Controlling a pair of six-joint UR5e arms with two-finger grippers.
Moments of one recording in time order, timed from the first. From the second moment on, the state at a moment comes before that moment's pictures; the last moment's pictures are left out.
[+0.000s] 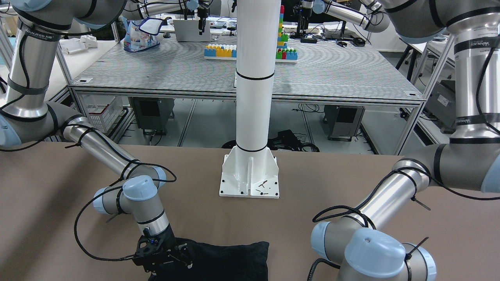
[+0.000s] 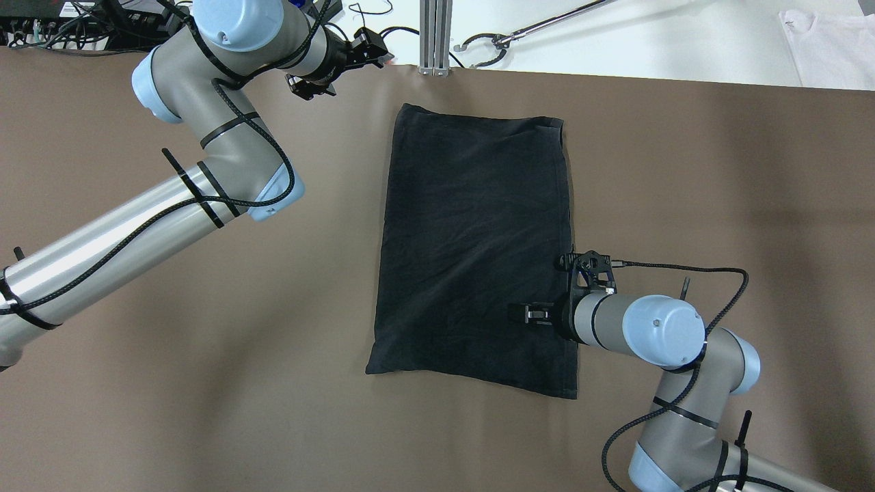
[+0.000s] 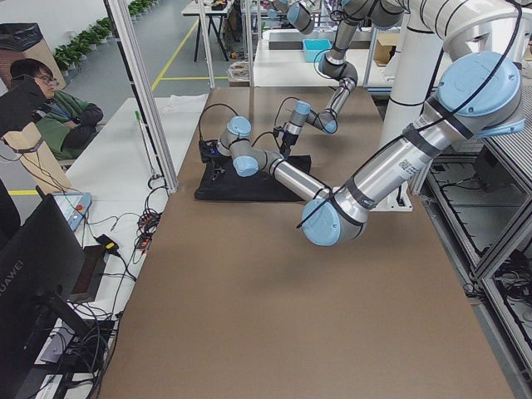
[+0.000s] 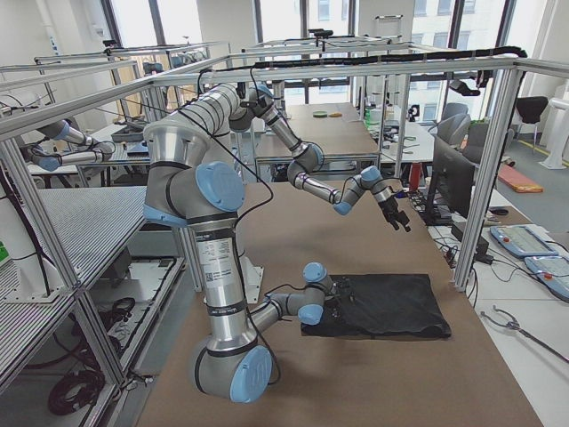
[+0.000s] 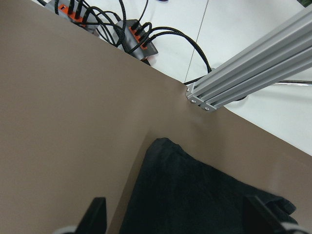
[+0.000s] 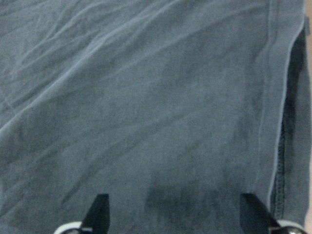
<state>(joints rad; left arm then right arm) -0.92 -2.49 -1.21 -2.16 -1.82 -1.51 0.52 -1.30 1.69 -0.82 1.66 1.24</state>
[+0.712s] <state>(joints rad) -0.91 -2.51 -1.21 -2.16 -1.82 -1.52 0.51 -1.36 1.80 -0.73 1.70 1.49</state>
